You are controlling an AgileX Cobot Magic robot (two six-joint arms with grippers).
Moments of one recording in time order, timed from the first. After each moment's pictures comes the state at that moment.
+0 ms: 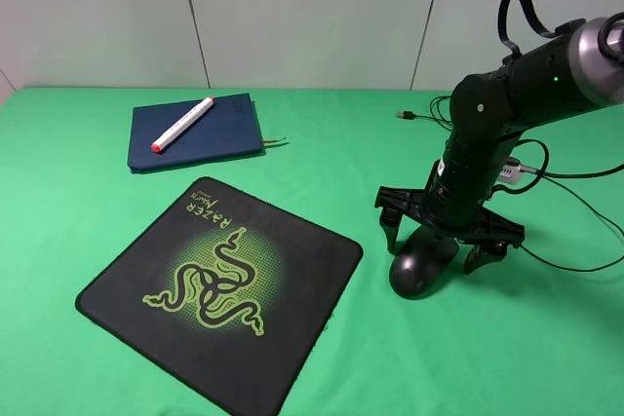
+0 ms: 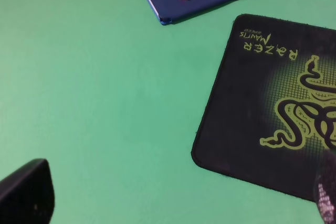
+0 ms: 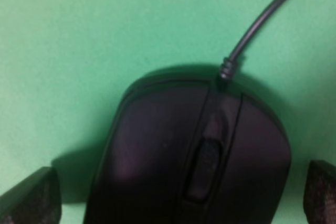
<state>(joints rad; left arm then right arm) -0.06 0.00 -0.49 -0.01 1.07 0.12 0.46 1.86 -0.93 0.04 0.70 0.79</state>
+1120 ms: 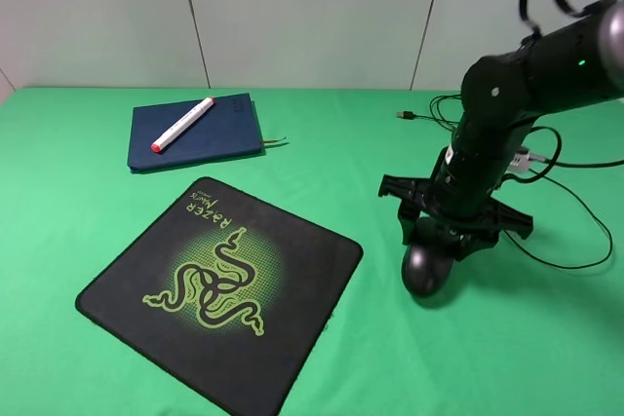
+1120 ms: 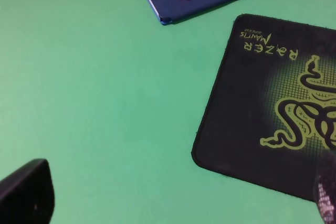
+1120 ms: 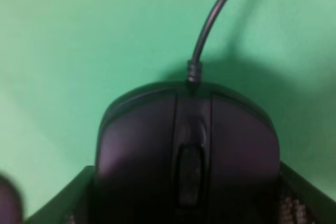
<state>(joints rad) -0.06 0.00 -0.49 0.00 1.07 0.12 0.46 1.76 -0.93 0.04 0.73 0.77</state>
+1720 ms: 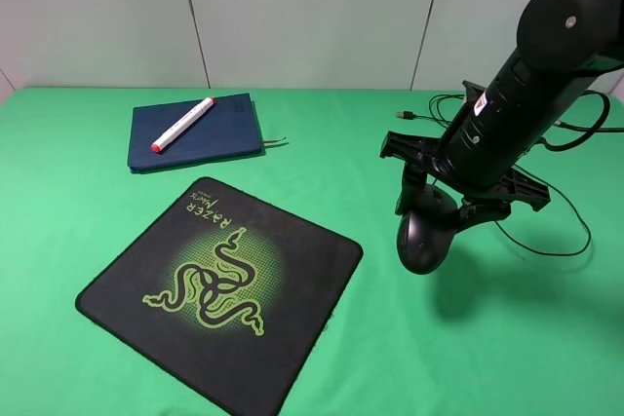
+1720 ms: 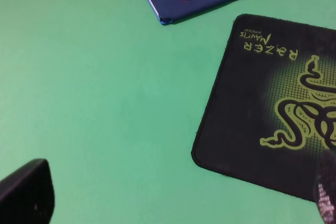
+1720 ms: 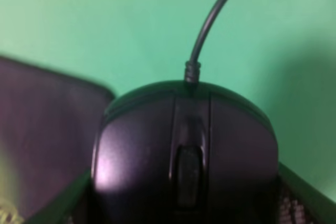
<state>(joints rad) -0.06 0.00 -0.49 0.00 1.07 0.12 0.46 1.58 -0.94 0.23 0.83 0.54</state>
